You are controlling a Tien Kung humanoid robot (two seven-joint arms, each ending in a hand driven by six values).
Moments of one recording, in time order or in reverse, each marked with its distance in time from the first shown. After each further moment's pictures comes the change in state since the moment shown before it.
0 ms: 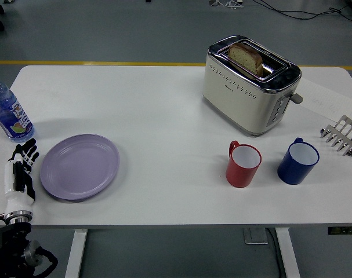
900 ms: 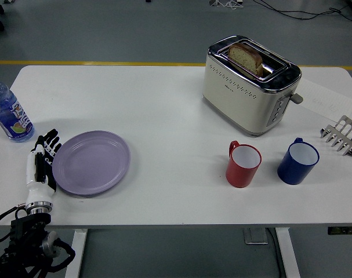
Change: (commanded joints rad) left arm -0.056 -0.037 0.084 0.008 -0.037 -0.003 0.000; right arm 0.004 0.002 -0.020 0.000 0.015 -0.004 -0.001
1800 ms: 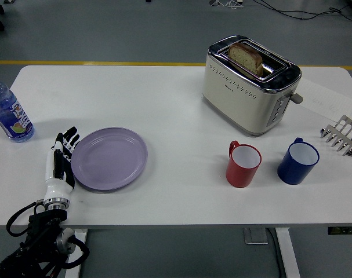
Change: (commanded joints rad) left arm -0.051 -0.022 0.126 0.016 -0.095 -0.008 0.000; right arm 0.005 -0.003 -0.009 0.000 0.000 0.001 0.001
